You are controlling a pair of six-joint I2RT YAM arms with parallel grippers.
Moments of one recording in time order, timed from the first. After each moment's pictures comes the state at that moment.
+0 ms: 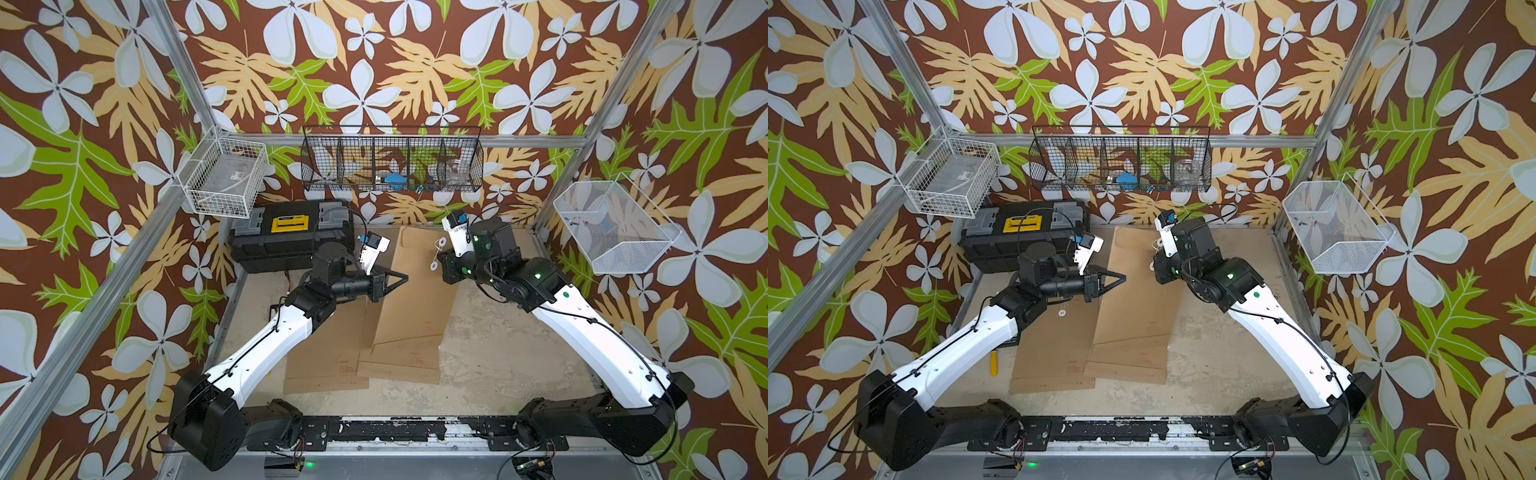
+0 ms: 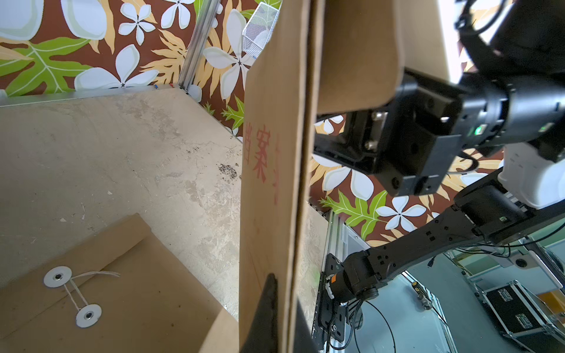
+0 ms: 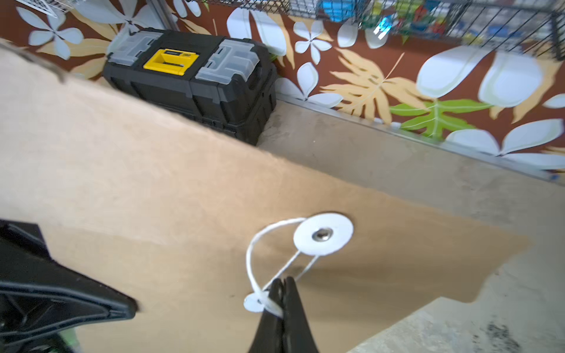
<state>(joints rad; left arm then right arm) -0.49 1.27 1.03 0.02 0.79 -0.43 0.60 1.35 1.52 -0.75 -0.02 0.20</state>
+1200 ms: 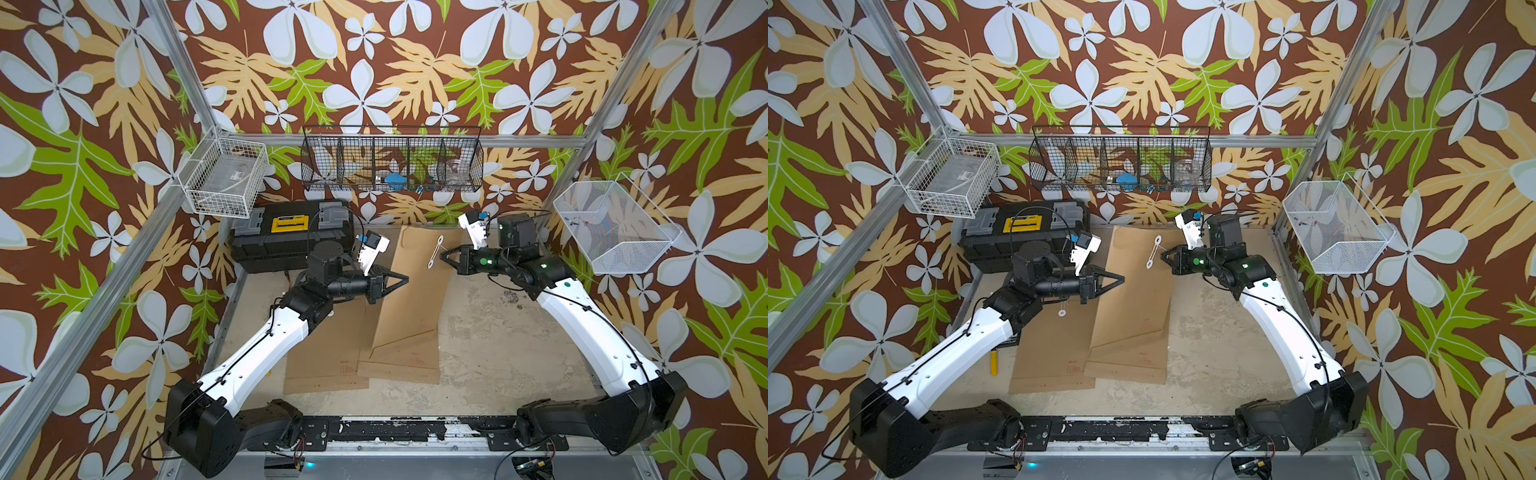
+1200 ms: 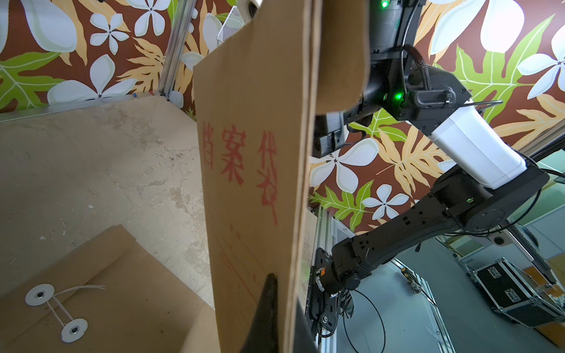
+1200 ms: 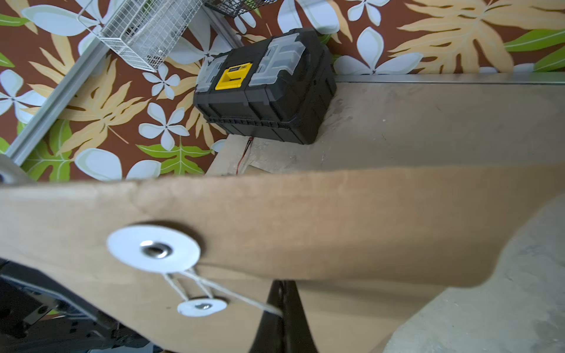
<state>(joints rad) -0.49 1.24 1.05 -0.01 0.85 -0.40 0.32 1.37 1.41 -0.61 -0.54 0.28</state>
